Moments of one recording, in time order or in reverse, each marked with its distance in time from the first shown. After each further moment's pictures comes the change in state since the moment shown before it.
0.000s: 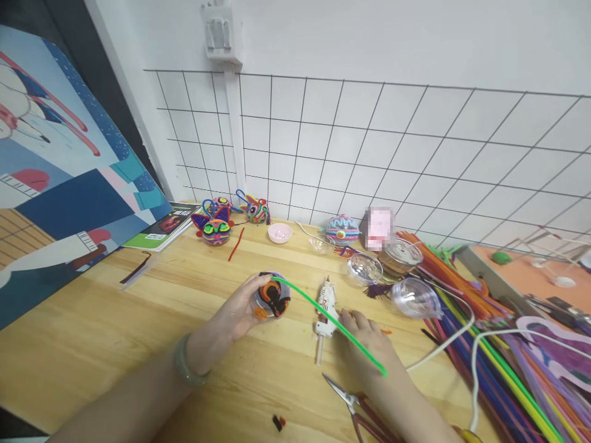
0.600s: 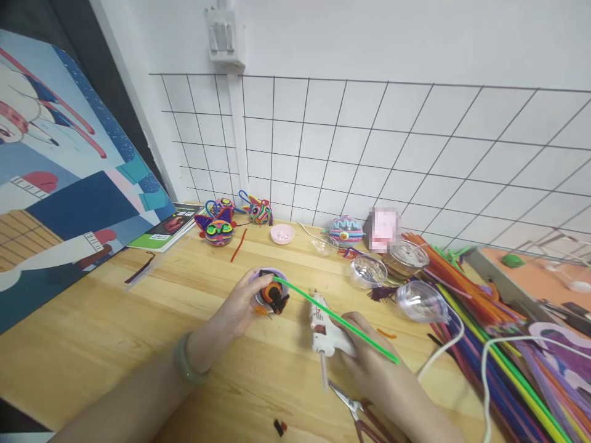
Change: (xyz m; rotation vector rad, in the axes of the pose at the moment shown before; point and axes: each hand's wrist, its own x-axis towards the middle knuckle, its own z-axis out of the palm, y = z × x) left_hand 0.006 0.000 -0.001 0.091 0.013 0.212; right_hand -0.001 -0.010 -0.039 0.251 -0.158 -0.006
